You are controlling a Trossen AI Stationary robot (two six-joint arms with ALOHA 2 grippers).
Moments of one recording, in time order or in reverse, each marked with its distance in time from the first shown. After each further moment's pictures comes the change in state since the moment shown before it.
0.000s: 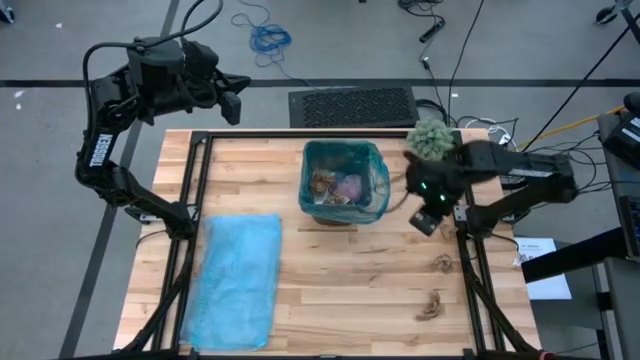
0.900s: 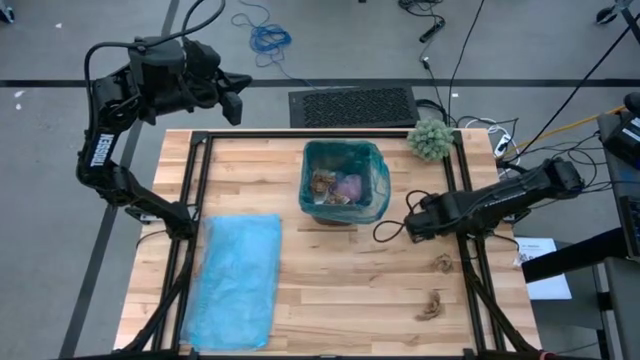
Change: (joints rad) left arm 0.000 0.002 0.000 0.012 -0.010 0.043; right arm 0.152 -0.054 -0.738 0.299 0.381 0.658
